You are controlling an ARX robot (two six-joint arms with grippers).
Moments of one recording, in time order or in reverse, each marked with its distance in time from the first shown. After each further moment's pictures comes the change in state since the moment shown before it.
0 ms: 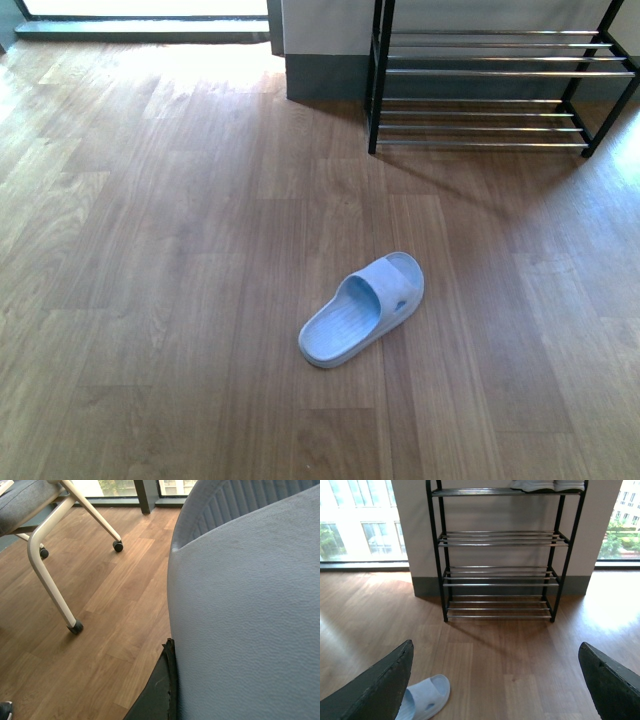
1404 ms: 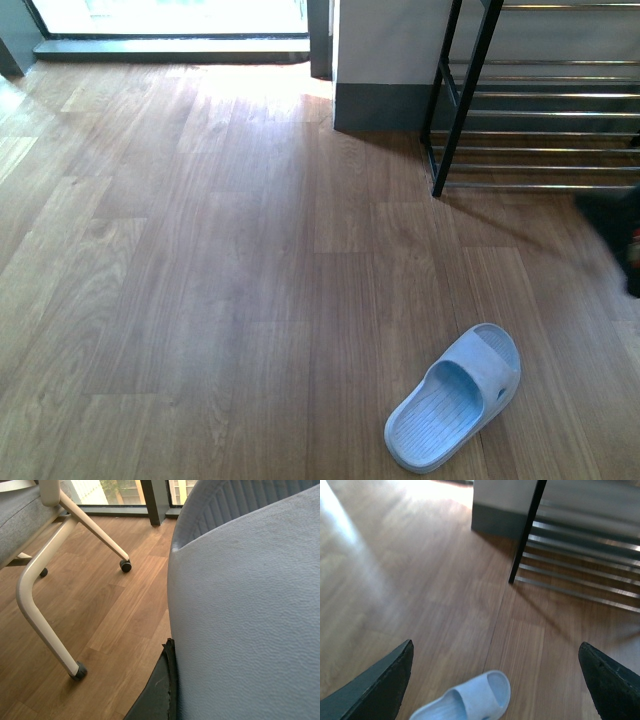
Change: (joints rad) left arm 0.001 0.001 -0.001 -0.001 -0.003 0.000; right arm 0.143 1.479 0.331 0.668 -0.053 -0.152
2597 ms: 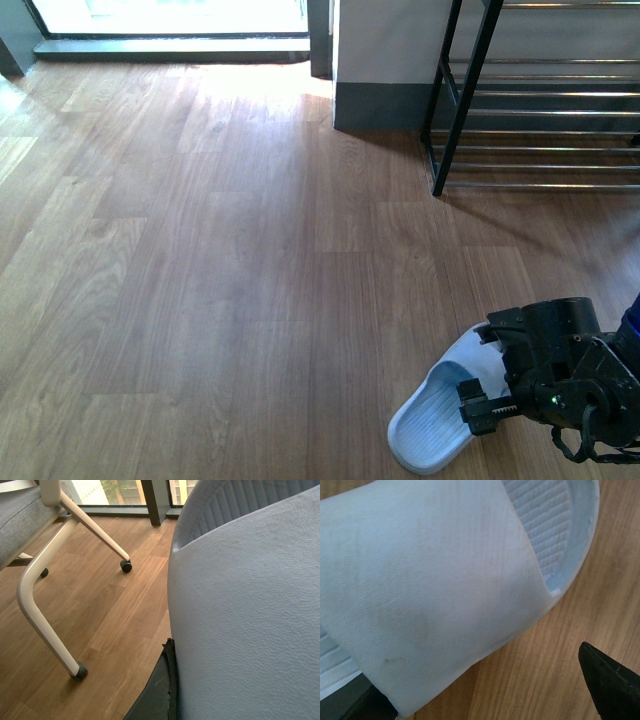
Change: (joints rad) left arm 0.000 0.000 0.000 0.000 0.000 0.000; right arm -0.032 1.389 0.727 -0.006 0.204 0.000
